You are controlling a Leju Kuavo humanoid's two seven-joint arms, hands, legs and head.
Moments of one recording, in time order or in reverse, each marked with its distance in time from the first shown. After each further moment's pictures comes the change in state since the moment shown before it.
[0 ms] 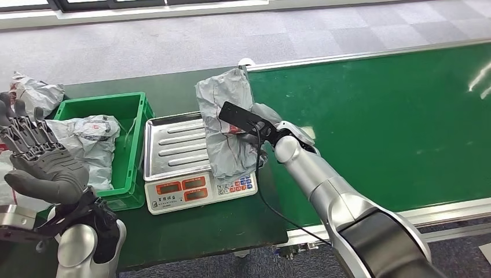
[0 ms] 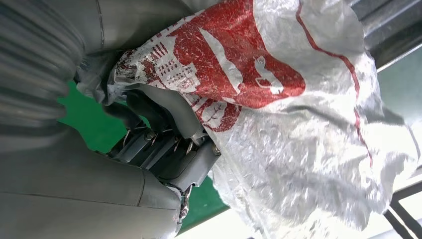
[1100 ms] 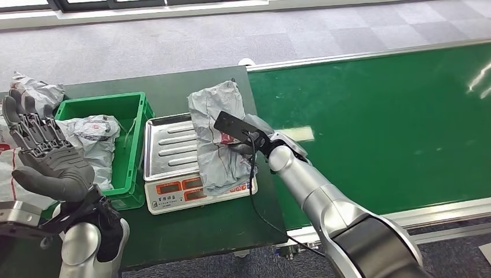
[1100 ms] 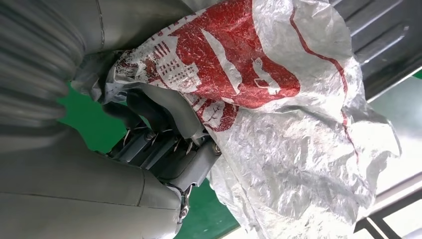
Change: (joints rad) left arm -0.012 -0.007 -0.018 0.008 -0.001 -0.016 0.015; right arm 0.035 0.040 -0.027 0.052 -0.039 -0.011 -0.087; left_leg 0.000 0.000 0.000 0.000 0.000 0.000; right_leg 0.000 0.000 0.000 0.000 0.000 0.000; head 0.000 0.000
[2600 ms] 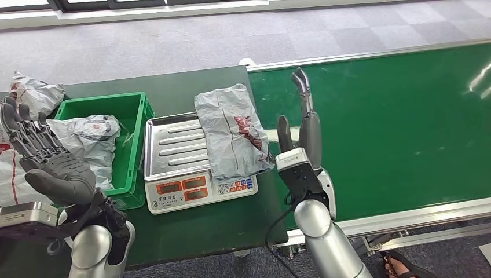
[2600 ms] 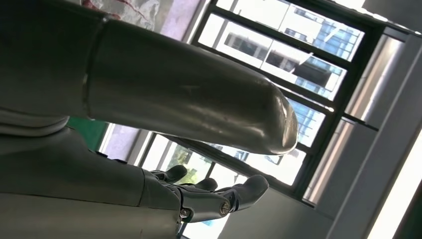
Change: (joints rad) left arm 0.019 -0.034 -0.028 0.005 -0.128 0.137 0.011; right arm 0.590 -0.135 0.025 -1.132 -0.119 -0.481 -0.238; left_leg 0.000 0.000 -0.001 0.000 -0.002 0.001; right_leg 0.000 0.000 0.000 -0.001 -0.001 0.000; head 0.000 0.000
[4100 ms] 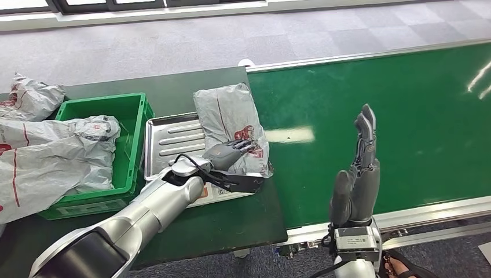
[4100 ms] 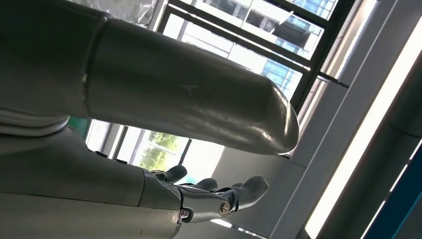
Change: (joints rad) left arm -0.723 -0.052 -0.585 1.407 -0.705 -0.659 0.415; right arm 0.276 -0.170 -0.028 -0.347 -0.016 -0.108 -0.080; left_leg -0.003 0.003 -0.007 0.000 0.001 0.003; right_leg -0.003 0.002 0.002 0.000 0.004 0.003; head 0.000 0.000
